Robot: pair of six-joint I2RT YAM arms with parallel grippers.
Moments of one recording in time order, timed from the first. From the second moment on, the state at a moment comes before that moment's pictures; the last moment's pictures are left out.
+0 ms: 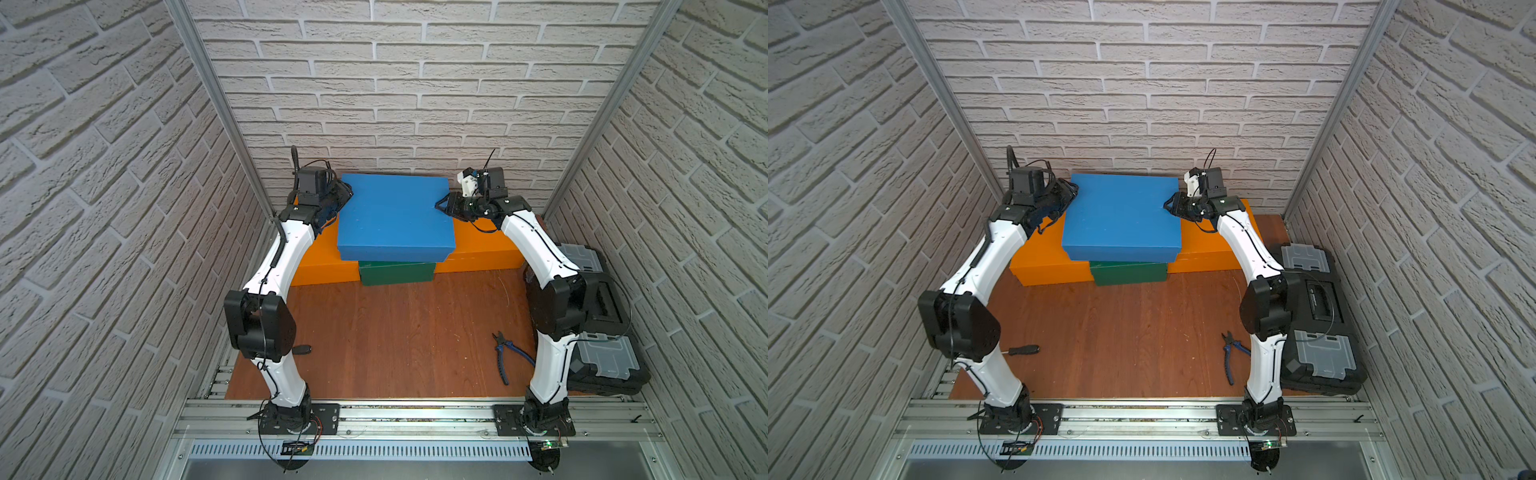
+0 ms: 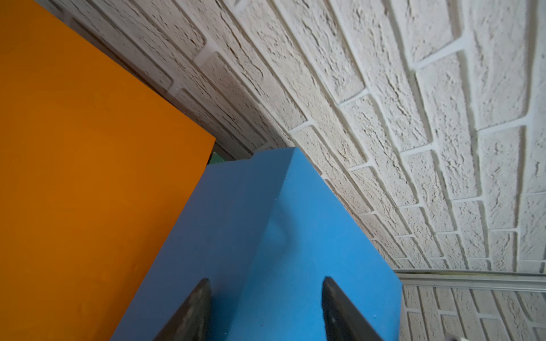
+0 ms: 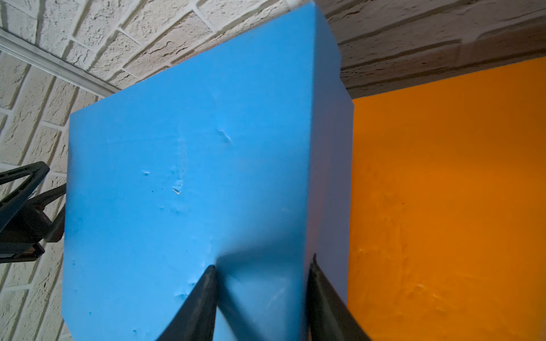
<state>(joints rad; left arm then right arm) -0.17 1.81 1.78 -0.40 0.16 -0.93 0.19 2.06 2.06 -0.67 -0.43 0.49</state>
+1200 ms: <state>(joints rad) -0.09 1.87 1.74 -0.32 0.28 -0.93 0.16 2.06 1.93 -0.39 -0.61 0.59</state>
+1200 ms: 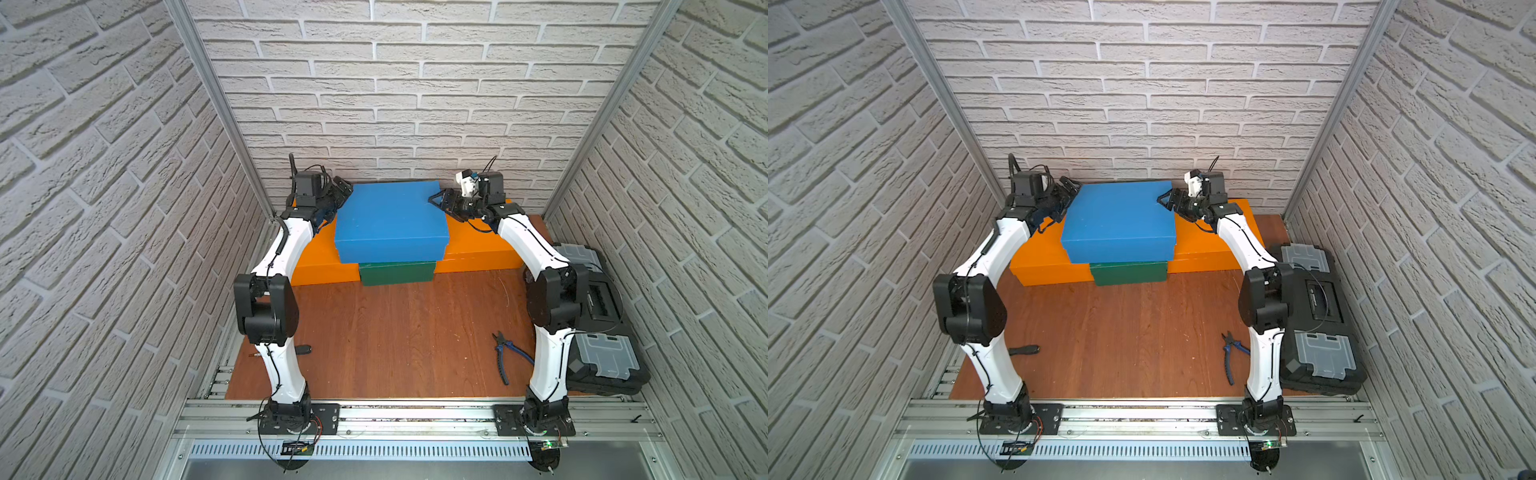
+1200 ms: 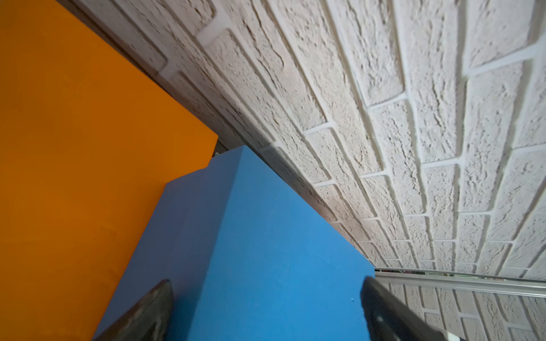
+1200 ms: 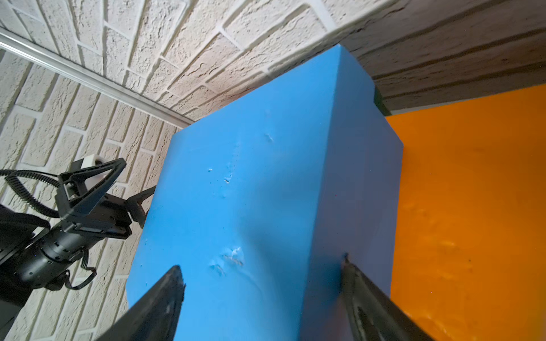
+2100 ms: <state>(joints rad) -0.27 1.17 1.21 -0.73 0.17 -0.73 0.14 1.92 1.81 -0.42 -0.63 0.54</state>
